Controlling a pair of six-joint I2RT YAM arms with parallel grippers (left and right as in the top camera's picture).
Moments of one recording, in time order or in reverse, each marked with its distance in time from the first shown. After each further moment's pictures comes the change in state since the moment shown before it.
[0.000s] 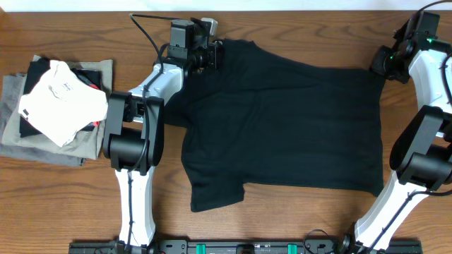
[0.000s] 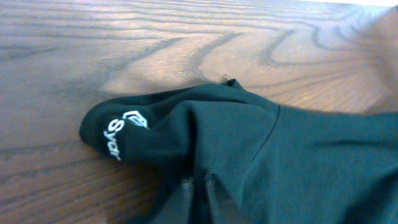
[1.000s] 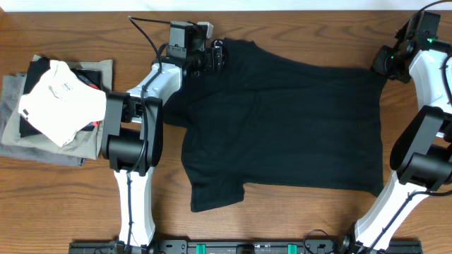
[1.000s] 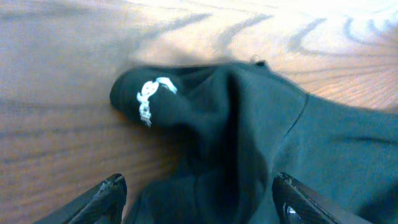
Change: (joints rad) left arm 0.007 -0.012 0.000 -0.082 -0.061 -0.032; right arm -0.005 0.000 0.000 0.008 0.027 0.000
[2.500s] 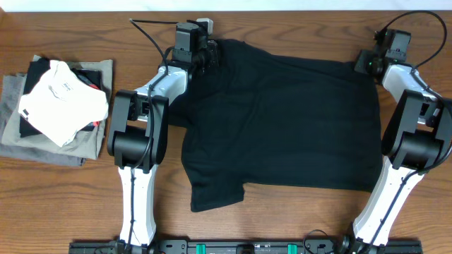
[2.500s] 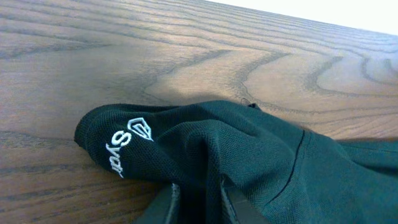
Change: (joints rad) left arm -0.024 0.041 -0.009 0.151 -0.108 -0.093; right arm 0.042 0.174 -0.129 0.525 -0.021 -0.057
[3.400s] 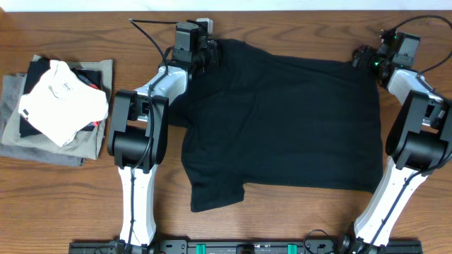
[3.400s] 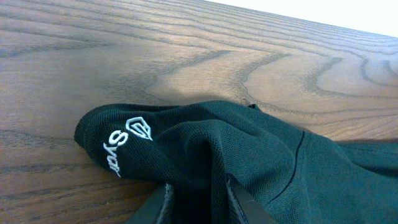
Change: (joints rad) left arm 0.000 0.002 0.000 0.007 0.000 -0.012; right arm -0.032 0.004 -0.062 0.183 -0.171 0.050
